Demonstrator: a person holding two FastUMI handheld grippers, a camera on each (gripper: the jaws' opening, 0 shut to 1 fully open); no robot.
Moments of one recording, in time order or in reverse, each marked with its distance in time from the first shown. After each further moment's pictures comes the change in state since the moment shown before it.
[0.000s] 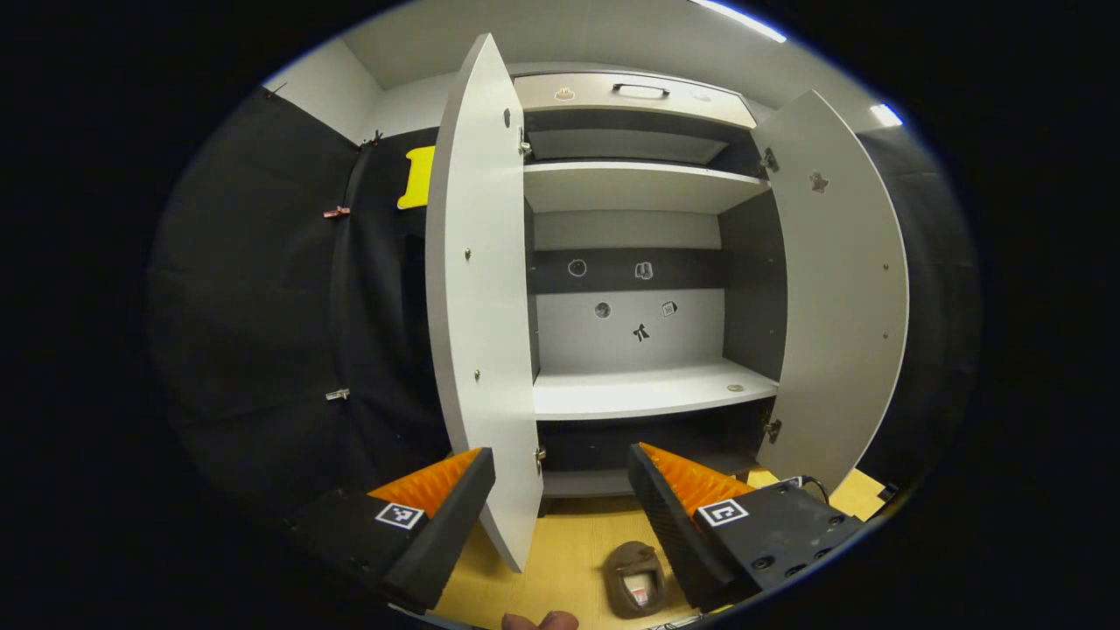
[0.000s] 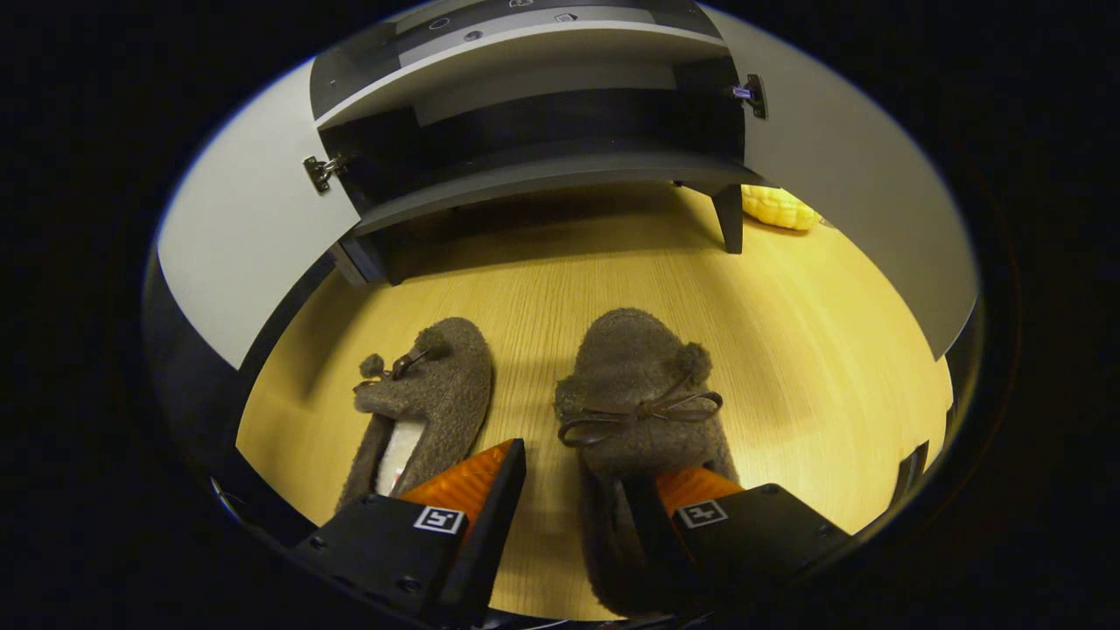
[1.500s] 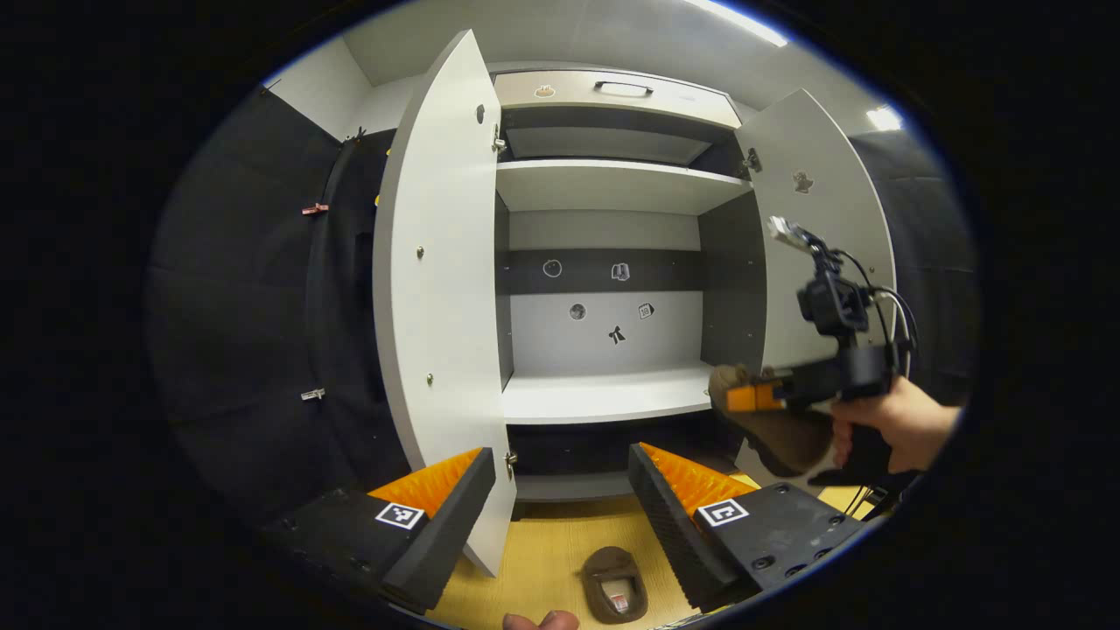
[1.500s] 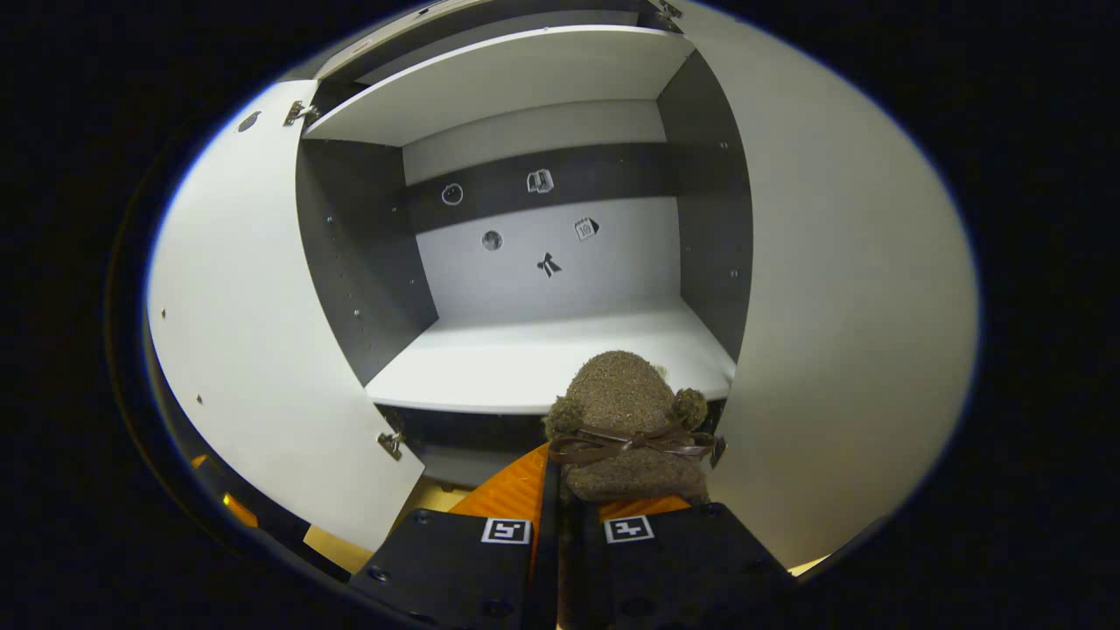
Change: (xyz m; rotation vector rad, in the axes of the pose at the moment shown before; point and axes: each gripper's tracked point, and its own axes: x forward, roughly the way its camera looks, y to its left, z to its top) left arm 0.014 -0.033 0.006 -0.009 -0.011 -0.076; right arm -0.180 0.037 0.372 -0.048 -0.454 0.036
